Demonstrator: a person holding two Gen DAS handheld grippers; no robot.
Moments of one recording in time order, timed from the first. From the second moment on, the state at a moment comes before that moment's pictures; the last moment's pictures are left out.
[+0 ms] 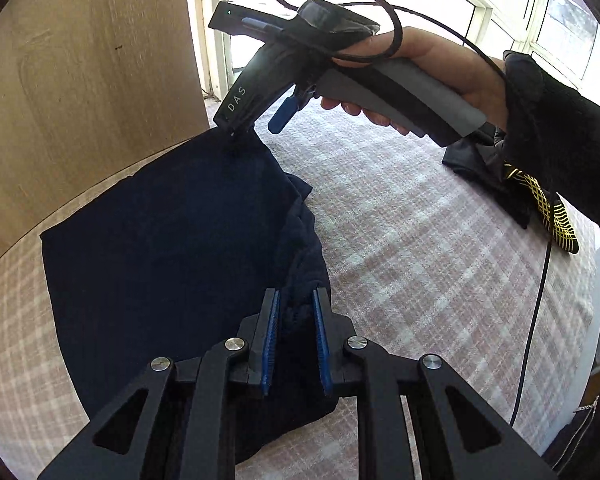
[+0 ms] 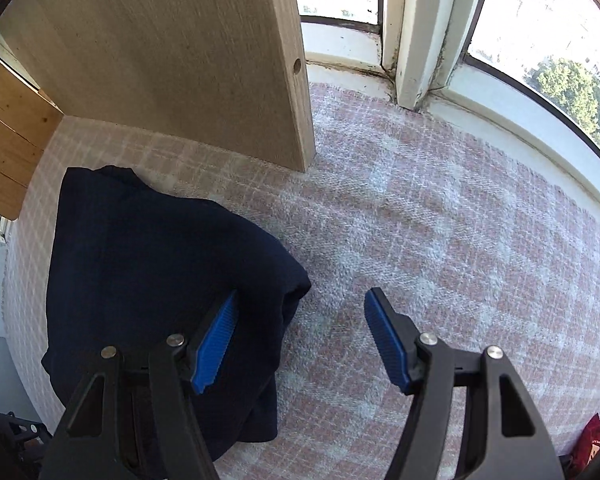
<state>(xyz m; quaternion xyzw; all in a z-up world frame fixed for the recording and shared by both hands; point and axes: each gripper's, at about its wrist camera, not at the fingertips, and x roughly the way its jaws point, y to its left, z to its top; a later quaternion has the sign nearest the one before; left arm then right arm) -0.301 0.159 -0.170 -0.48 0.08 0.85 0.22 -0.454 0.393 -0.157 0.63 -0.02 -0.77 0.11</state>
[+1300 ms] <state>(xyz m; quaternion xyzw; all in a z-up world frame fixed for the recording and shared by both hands) -0.281 0.234 -0.215 -0.48 0.22 0.81 0.26 -0.465 0.390 -0.170 0.65 -0.07 -0.74 0.16</state>
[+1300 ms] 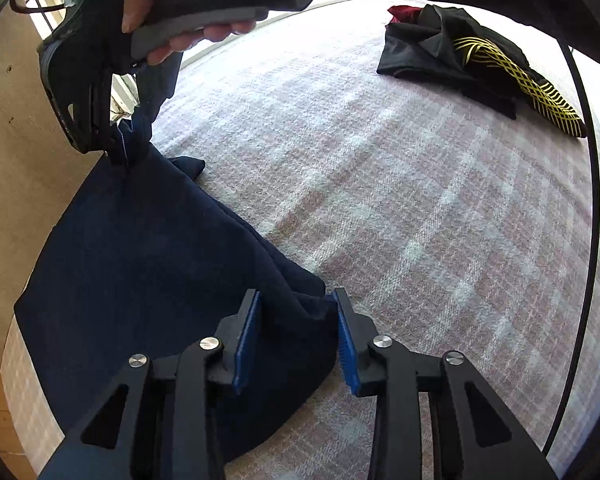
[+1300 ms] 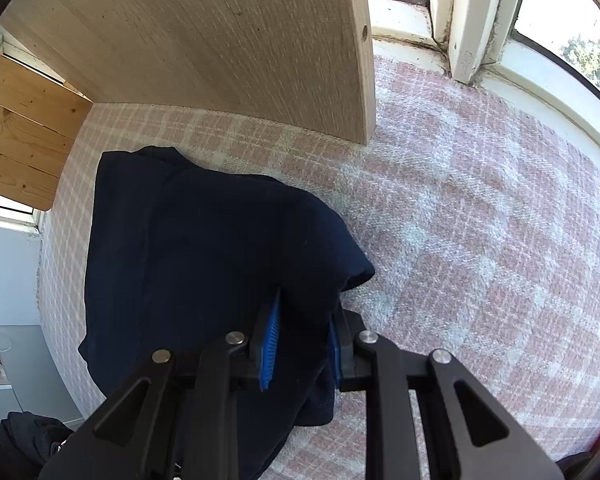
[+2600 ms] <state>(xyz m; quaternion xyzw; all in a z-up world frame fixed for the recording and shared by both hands) -0.254 -0.030 -0.081 -0.38 -0.12 0.88 0.26 -0.424 0.275 -0.007 0.56 -0.18 -0.80 0.12</state>
